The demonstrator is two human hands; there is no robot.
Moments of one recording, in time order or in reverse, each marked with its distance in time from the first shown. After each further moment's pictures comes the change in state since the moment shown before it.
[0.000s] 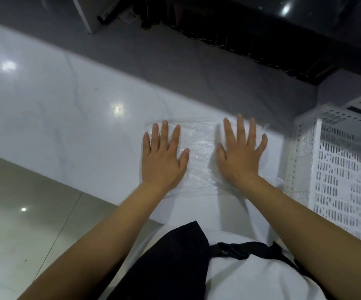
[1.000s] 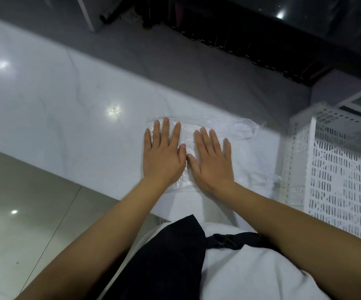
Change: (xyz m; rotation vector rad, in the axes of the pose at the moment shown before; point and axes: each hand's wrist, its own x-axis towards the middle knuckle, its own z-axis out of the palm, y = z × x) left_hand -0.001 0.000 0.000 -0.027 0.013 -0.002; right_hand -0.034 -0.045 0.024 0.069 -0.099 -0.234
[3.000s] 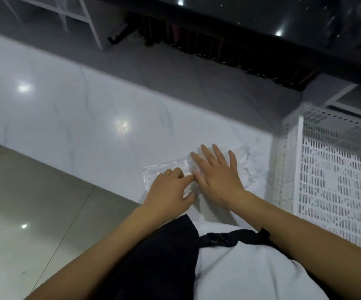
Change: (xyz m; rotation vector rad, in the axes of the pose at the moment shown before) left_hand -0.089 0.027 -0.033 -0.197 -0.175 0.247; right_hand -0.050 0.014 -0.040 0.009 -0.168 -0.102
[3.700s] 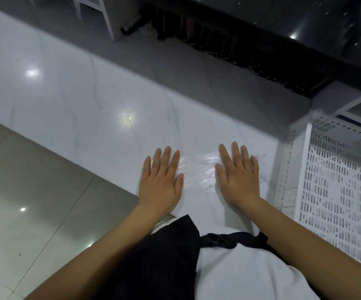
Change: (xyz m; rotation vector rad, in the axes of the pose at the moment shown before) left_hand 0.000 -0.026 0.040 0.197 0.138 -0.272; right_hand -0.002 0.052 0.031 0.019 0.149 0.191
